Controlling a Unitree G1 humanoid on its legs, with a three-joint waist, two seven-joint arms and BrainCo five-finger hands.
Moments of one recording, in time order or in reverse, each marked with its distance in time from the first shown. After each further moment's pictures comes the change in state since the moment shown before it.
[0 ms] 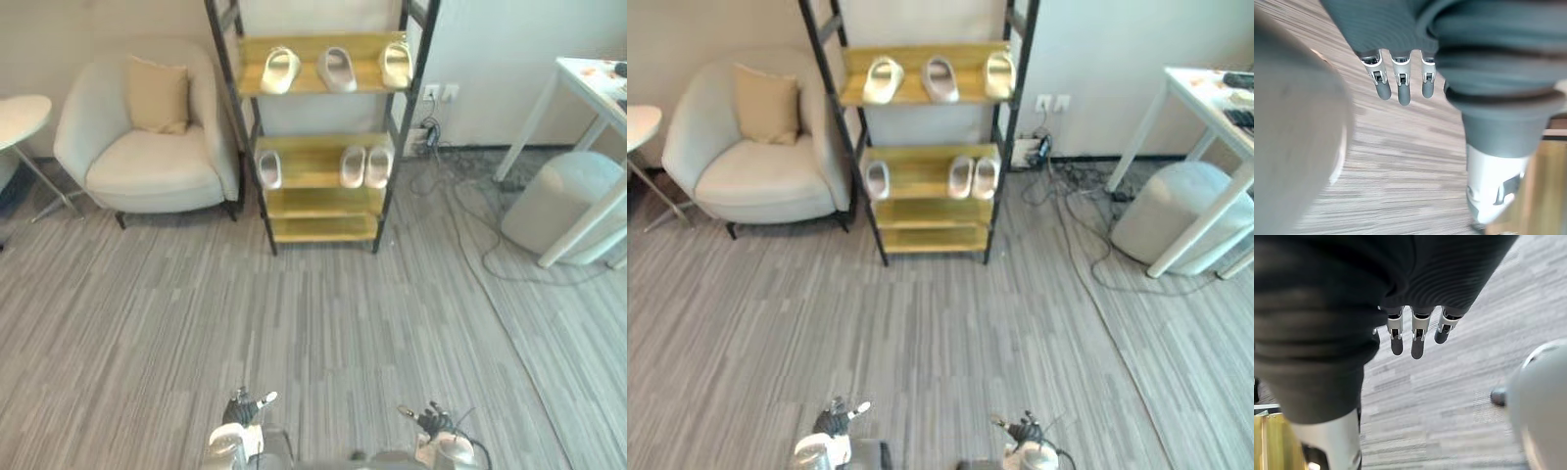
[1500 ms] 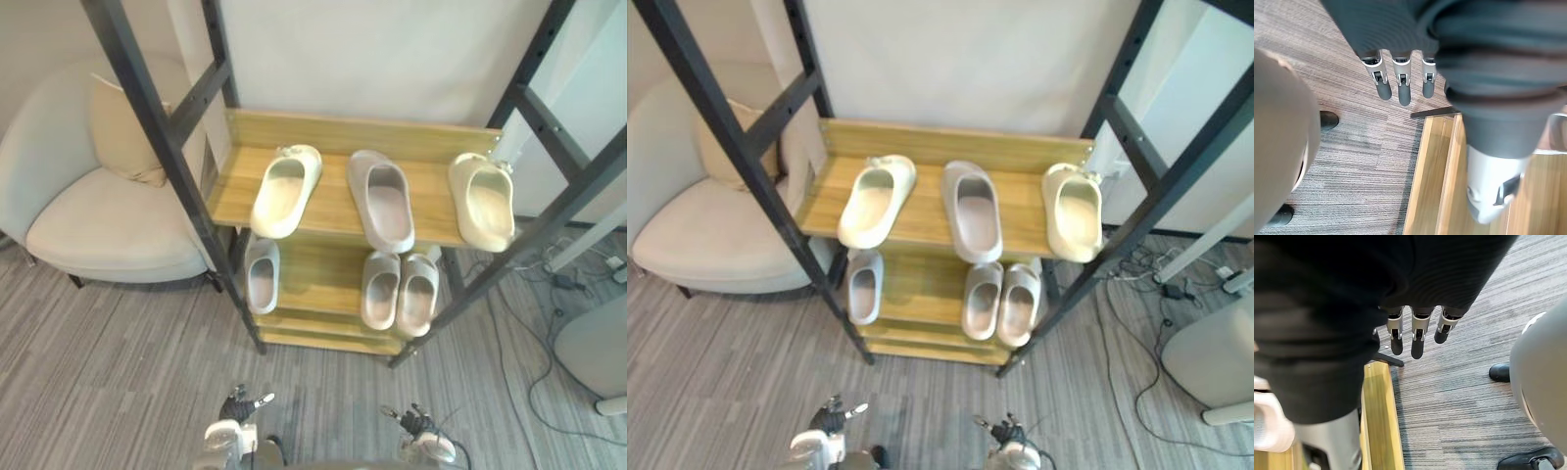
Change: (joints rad) left arm -0.037 0.049 -0.086 0.099 0.021 0.005 -0.022; right arm -0.009 0.036 -0.001 0.011 -0.013 0.007 0.013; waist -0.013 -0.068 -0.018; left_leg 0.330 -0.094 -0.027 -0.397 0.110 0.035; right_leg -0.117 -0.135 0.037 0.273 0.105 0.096
